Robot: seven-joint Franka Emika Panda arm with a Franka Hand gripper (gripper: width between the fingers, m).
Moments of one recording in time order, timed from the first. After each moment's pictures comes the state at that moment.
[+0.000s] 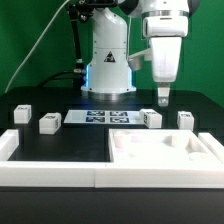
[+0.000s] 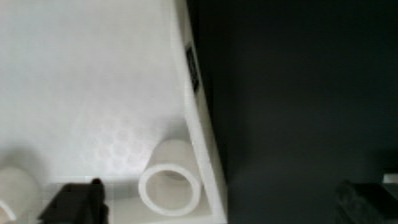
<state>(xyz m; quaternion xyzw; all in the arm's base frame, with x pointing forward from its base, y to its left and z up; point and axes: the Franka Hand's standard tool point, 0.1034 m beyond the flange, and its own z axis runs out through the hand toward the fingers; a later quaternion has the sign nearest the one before) 0.472 0.081 0.078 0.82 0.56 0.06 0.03</state>
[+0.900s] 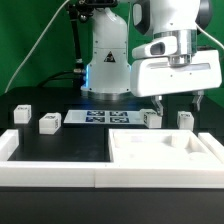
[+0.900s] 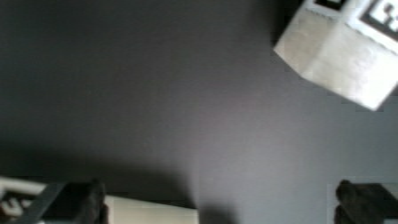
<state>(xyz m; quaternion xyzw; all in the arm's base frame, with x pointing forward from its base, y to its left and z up) 0.430 0.125 0.046 0.99 0.11 0.08 -0.04</state>
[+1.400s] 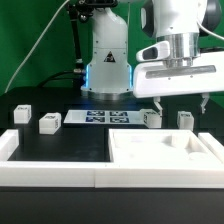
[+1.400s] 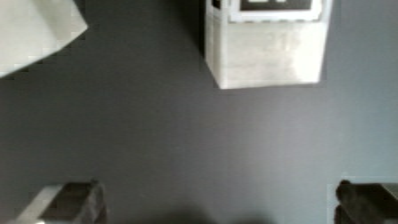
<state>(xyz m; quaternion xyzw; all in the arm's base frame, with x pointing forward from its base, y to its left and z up) 0.421 0.133 0.038 0.99 -0.08 0.07 -0.06</state>
